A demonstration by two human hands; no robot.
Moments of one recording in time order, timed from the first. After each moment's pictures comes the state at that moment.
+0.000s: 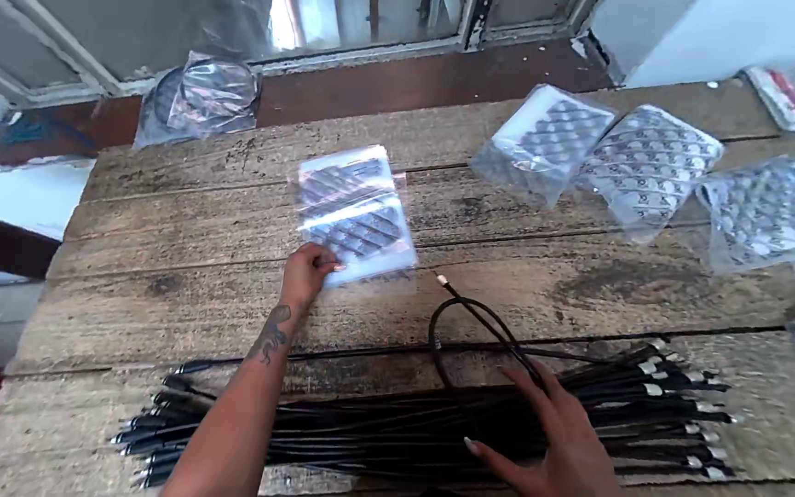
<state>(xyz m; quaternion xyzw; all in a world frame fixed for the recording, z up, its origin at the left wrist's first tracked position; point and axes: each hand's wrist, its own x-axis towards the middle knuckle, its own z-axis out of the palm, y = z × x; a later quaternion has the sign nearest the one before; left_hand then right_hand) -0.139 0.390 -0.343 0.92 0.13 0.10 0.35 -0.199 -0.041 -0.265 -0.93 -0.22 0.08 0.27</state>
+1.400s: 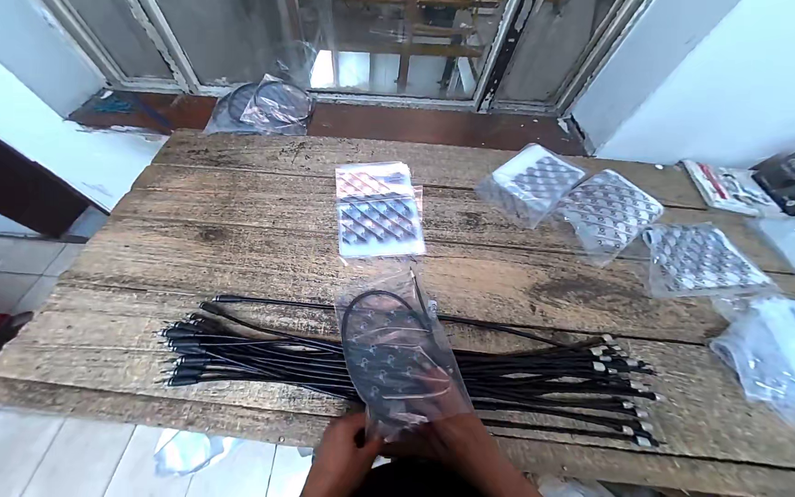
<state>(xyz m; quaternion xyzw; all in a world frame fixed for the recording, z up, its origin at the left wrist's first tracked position) -0.416 0.164 -0.303 0.81 0.27 -0.14 0.51 -0.279 -0.022 -0.330 -0.82 -0.51 0.02 0.27</state>
